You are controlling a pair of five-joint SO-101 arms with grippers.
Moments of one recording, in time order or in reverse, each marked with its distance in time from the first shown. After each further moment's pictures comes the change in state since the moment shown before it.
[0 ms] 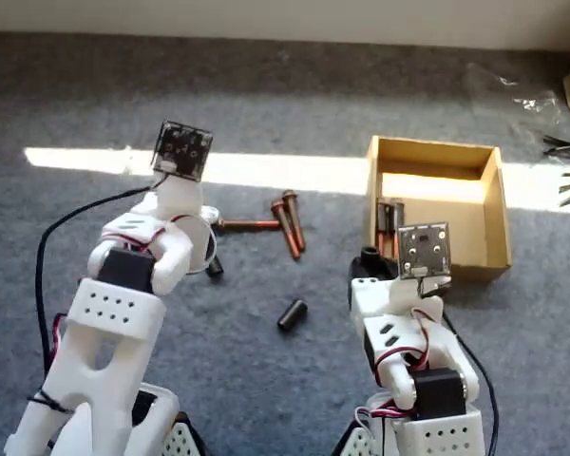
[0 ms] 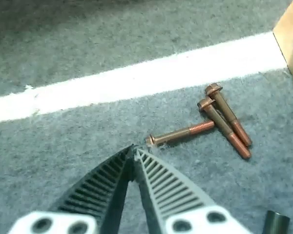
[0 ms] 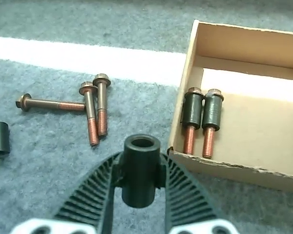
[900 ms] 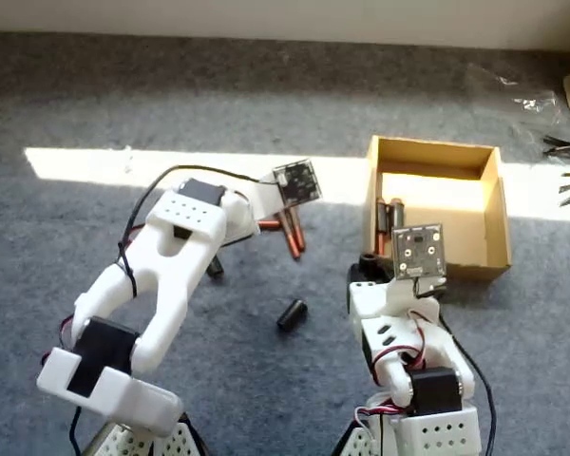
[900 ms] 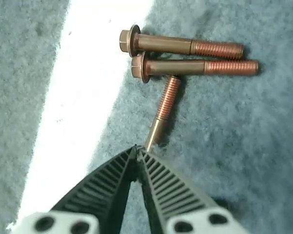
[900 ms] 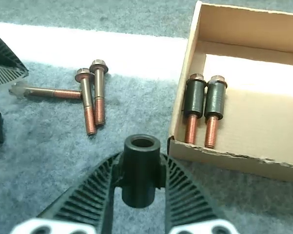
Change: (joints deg) left arm 4.9 43.5 -21.8 0.0 -49.4; right arm -0.1 -0.1 2.9 -0.5 0.0
